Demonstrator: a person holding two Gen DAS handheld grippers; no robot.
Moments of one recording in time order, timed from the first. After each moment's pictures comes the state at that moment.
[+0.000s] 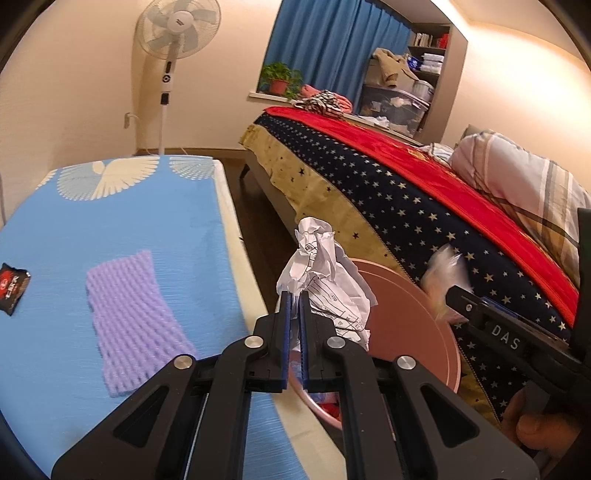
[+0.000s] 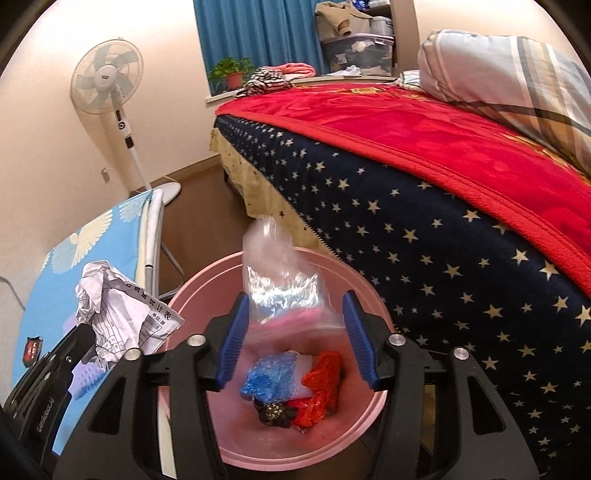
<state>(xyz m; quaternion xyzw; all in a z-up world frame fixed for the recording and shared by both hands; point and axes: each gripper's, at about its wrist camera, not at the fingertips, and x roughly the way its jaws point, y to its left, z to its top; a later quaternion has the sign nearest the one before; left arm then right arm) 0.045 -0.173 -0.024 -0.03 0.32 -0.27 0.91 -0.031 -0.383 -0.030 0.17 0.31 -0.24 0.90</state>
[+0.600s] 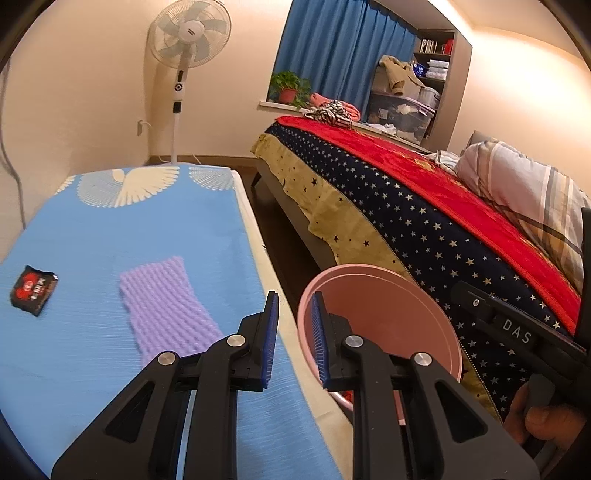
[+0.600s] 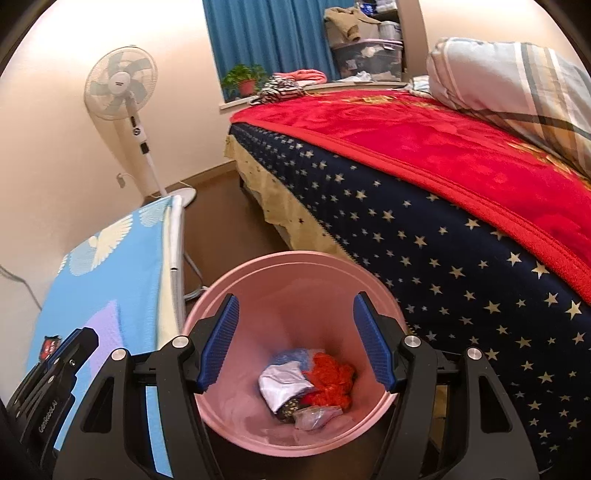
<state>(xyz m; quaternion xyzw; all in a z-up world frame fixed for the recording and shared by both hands) 0.030 -0.141 -0.005 -0.03 0.30 -0.25 0.92 -0.042 -0.362 -0.011 0.17 0.30 -0.21 0.92</state>
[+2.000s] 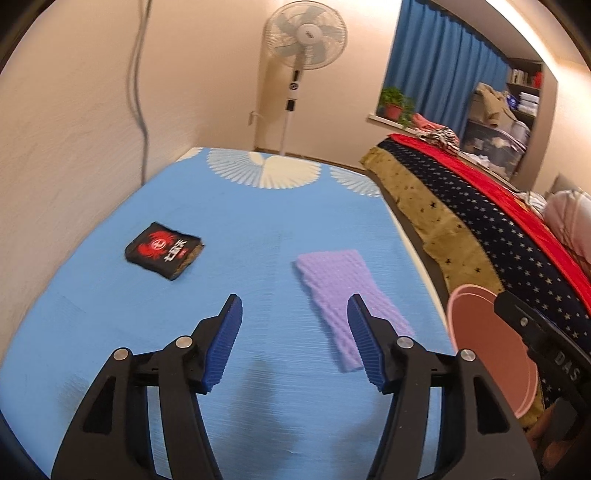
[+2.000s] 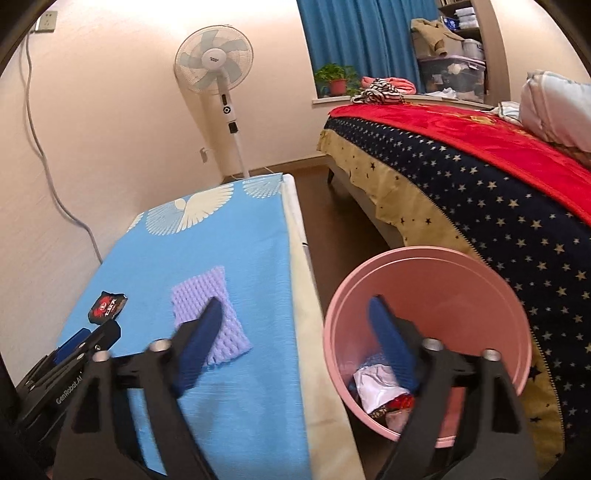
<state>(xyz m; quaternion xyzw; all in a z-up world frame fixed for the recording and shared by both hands) 0.045 -0.015 -0.029 -0.08 0.31 -0.06 0.94 0.004 -0.240 -0.022 0.13 0.28 -0.07 0.95</state>
